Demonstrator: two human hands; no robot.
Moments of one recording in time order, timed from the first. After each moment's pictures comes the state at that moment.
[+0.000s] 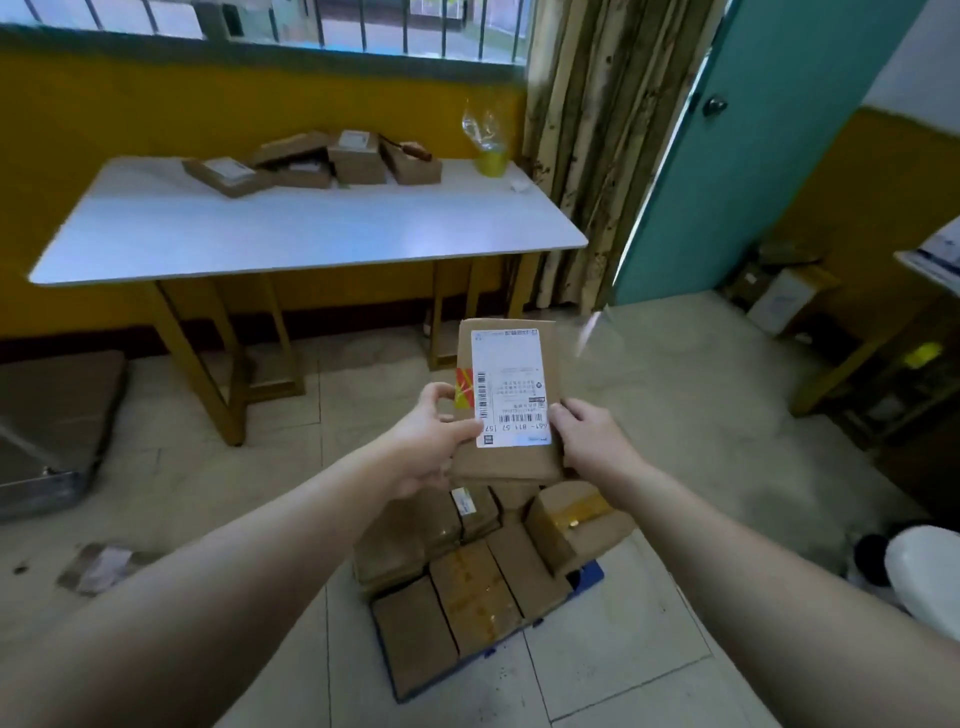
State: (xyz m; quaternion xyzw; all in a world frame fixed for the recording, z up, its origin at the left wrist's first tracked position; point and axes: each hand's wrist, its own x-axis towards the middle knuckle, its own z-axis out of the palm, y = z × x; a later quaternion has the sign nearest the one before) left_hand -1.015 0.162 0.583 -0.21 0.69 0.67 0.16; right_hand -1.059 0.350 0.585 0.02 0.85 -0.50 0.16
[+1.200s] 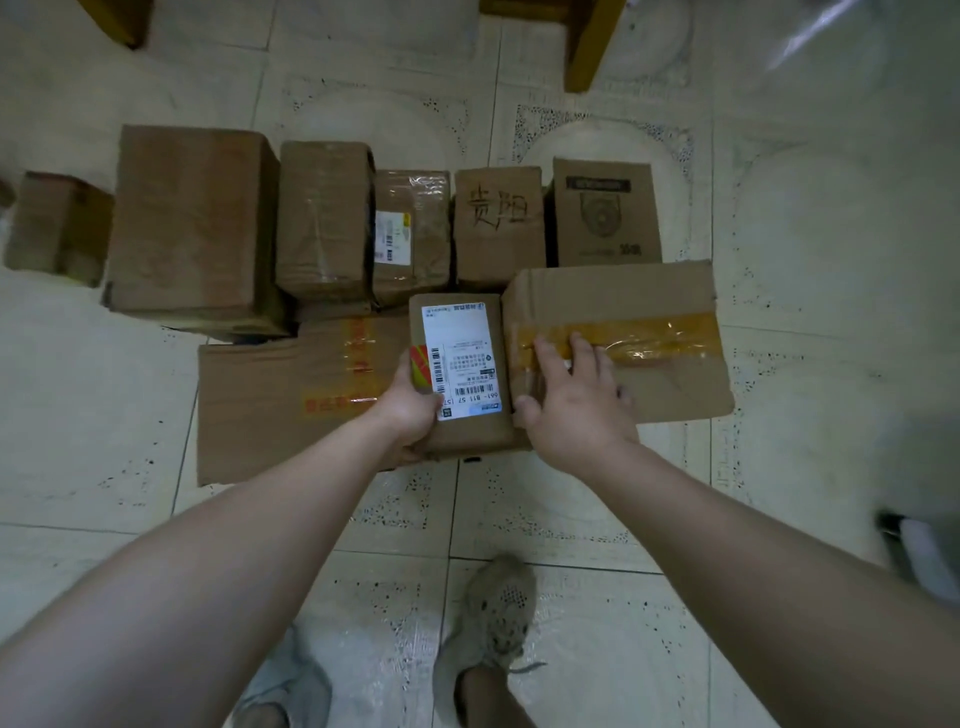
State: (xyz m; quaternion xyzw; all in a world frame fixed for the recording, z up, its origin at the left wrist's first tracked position) left_hand -1.116 0.355 0.030 -0.52 0.61 0.55 0.25; right_hand -1.209 0.507 0.096 -0.22 0.92 -0.01 0.33
